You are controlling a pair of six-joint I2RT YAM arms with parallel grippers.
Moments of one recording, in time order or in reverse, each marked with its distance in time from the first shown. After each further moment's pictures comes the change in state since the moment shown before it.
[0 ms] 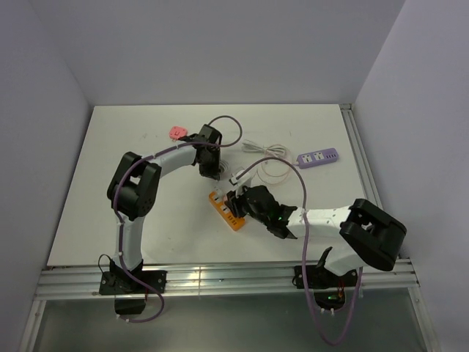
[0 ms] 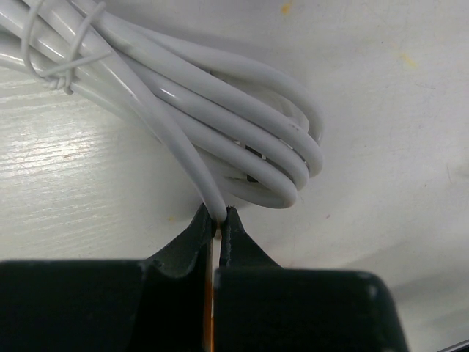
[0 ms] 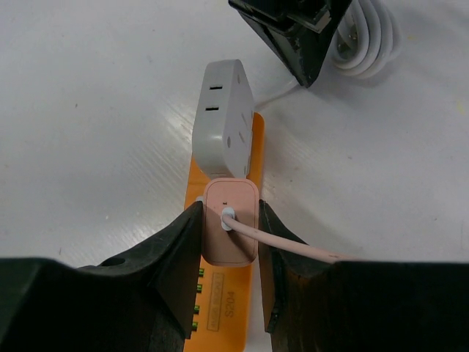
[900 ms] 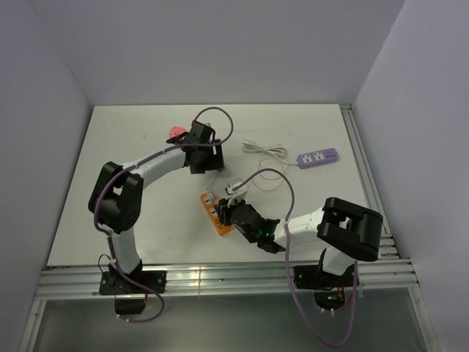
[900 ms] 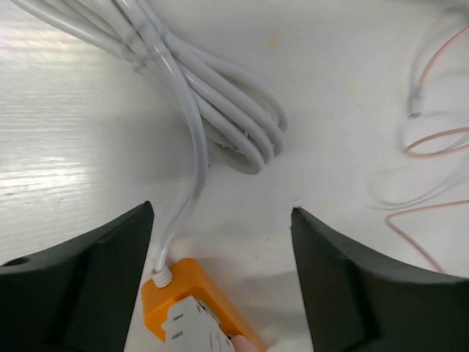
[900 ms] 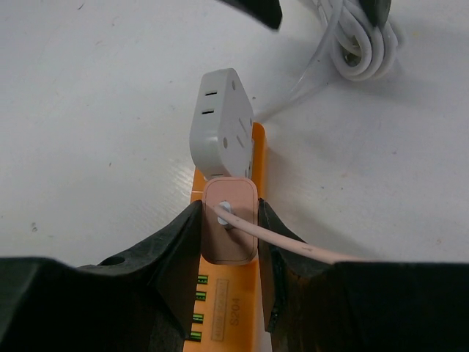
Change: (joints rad) left arm 0.005 -0.175 -0.121 0.072 -0.084 -0.101; right arm 0.241 0.191 -0.007 0.264 0.414 0.207
